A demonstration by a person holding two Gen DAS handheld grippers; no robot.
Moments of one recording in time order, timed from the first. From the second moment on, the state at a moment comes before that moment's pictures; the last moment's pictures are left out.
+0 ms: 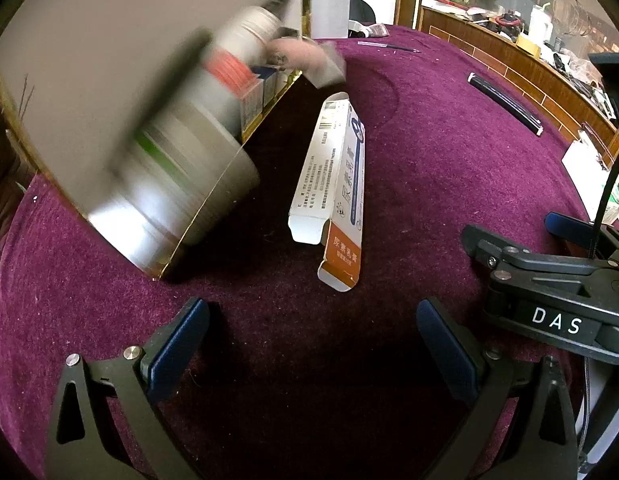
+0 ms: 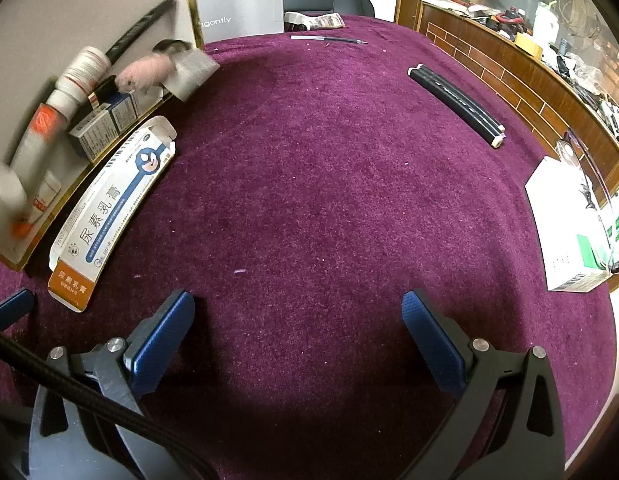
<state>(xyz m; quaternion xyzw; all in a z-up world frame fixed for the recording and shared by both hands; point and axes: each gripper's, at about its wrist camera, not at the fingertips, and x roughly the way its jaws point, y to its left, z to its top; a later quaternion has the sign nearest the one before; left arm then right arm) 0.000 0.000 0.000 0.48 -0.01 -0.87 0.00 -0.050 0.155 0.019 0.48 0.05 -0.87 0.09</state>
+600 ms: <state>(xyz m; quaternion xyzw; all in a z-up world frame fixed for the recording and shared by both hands) 0.000 0.001 0.001 0.48 -0.01 -0.87 0.00 -0.050 0.155 0.019 0.48 0.05 -0.87 0.09</state>
